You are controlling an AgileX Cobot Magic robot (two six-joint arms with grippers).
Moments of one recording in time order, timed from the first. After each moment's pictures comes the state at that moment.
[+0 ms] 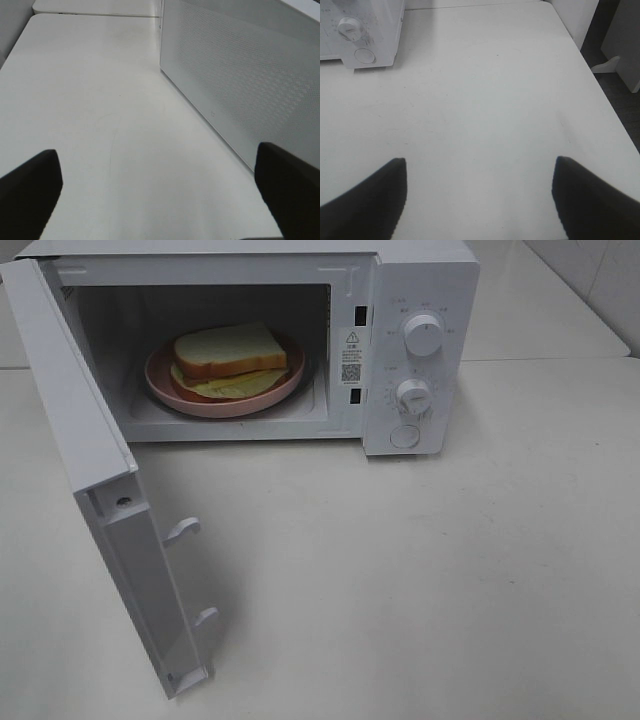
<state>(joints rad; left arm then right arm) 0.03 0.00 -0.50 -0.10 1.03 0.03 0.00 0.00 -0.51 -0.10 1.04 0.11</state>
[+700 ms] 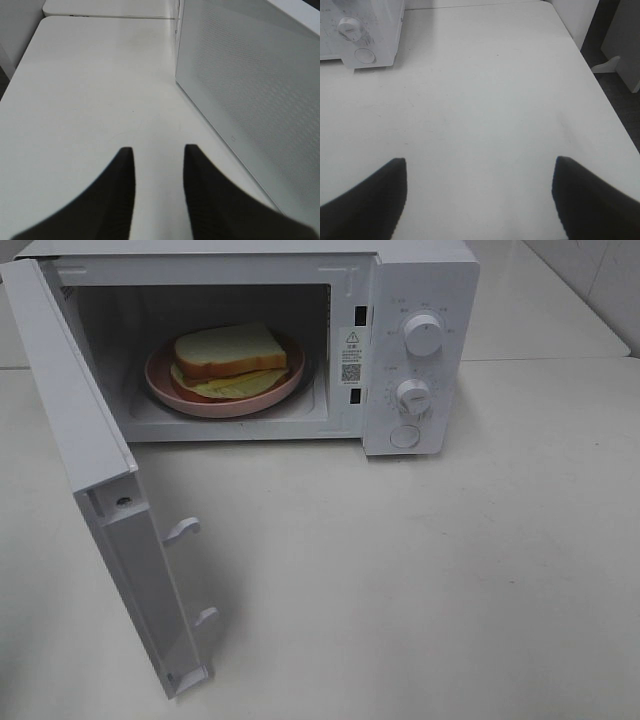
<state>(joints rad) 0.03 0.35 -0.53 -0.06 0.78 0.03 0.00 0.00 -0.51 -0.10 1.04 0.11</state>
